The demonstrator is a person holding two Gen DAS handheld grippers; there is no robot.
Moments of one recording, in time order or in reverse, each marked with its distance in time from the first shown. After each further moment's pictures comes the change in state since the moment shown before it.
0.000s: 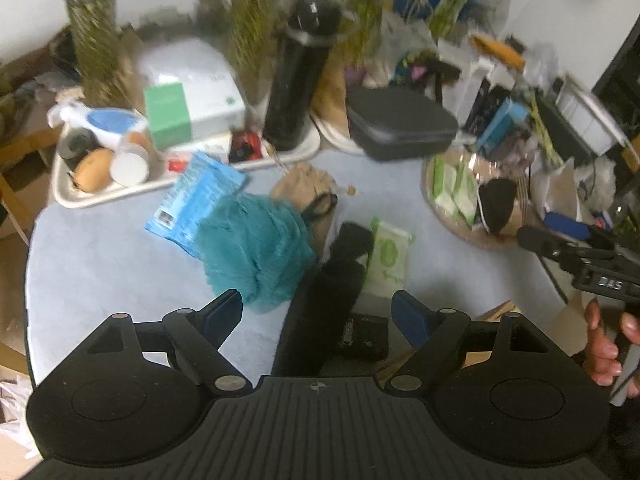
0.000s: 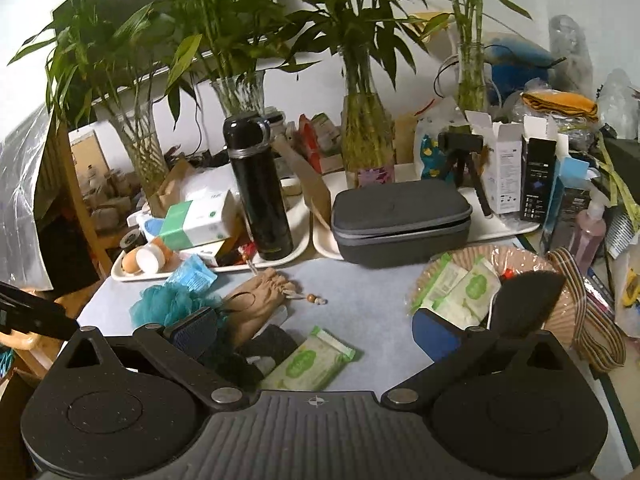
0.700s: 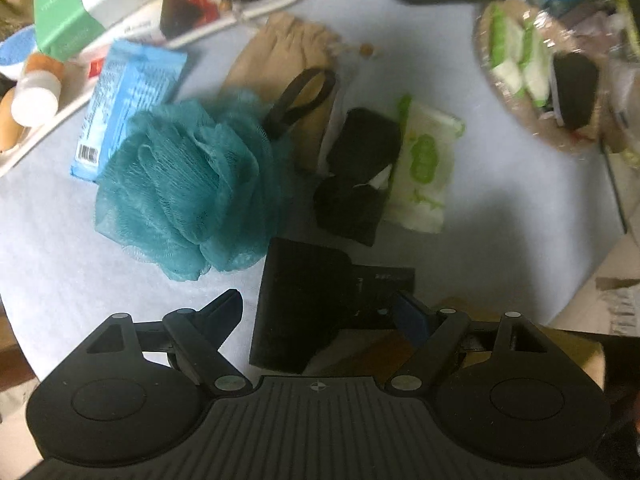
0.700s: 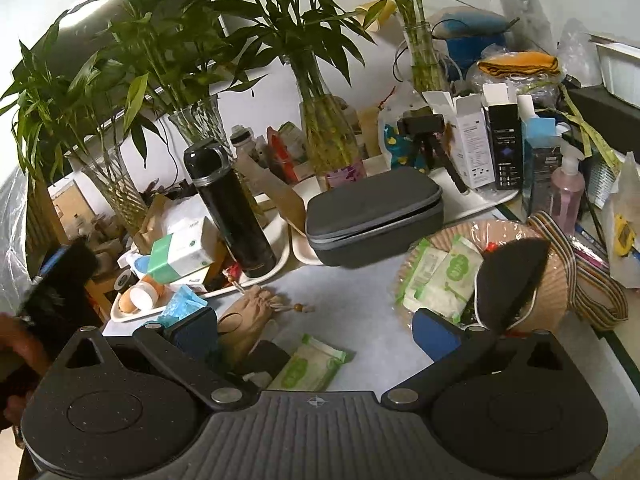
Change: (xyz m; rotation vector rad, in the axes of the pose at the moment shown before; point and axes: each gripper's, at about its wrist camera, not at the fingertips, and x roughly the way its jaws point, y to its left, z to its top) left arm 0.144 -0.026 0.043 0.050 0.564 0.109; right arm -0.004 -0.031 0.002 0.179 -0.010 -0.002
